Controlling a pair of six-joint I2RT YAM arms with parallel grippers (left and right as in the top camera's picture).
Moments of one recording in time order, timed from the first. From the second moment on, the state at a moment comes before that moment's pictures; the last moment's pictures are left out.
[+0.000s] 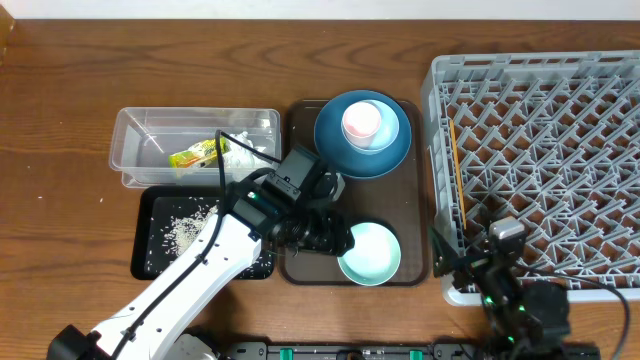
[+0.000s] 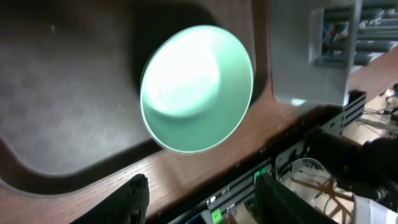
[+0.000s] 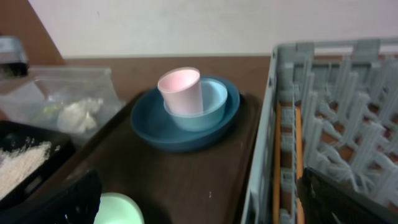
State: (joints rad) left arm -0.63 1.36 1.04 -0.91 0.46 -0.49; right arm 0.19 0.04 0.18 -0.34 -0.23 0.17
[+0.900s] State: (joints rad) left arm -0.62 1.36 1.04 -0.50 0.05 -0.62; right arm 0.19 0.71 0.79 -0.77 -0.30 0.05
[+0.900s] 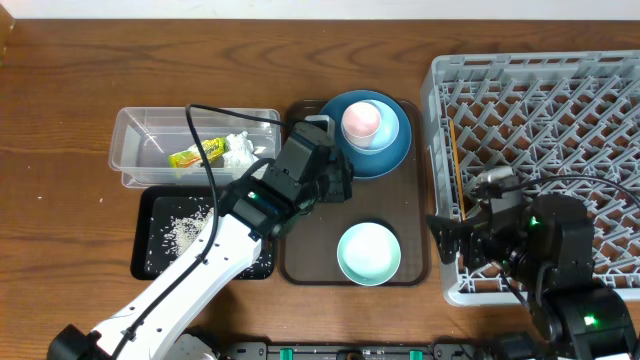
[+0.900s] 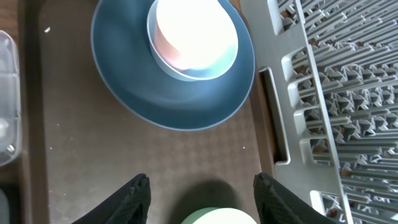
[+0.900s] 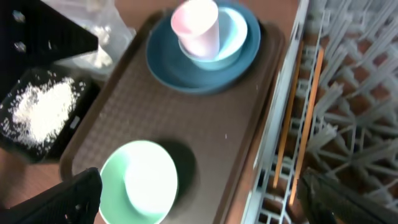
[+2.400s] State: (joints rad) left arm -0.48 1.89 1.39 -0.41 0.12 -0.75; right arm 0.19 1.16 0.79 -0.56 -0.06 0.04
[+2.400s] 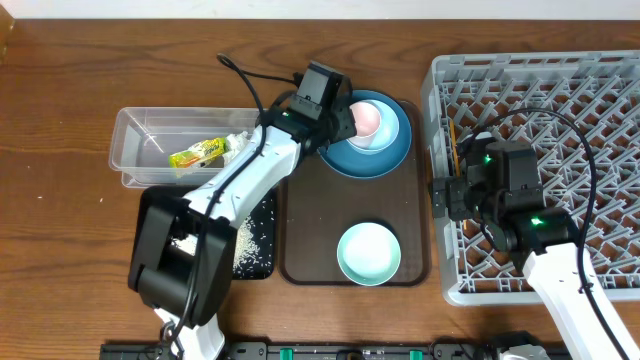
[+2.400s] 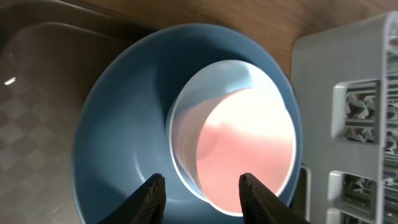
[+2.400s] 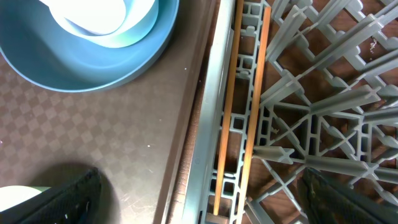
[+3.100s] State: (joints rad) left arm -0.48 1.94 1.39 -0.37 0.12 -0.75; right arm 0.19 1.16 0.79 -0.56 -0.06 0.04
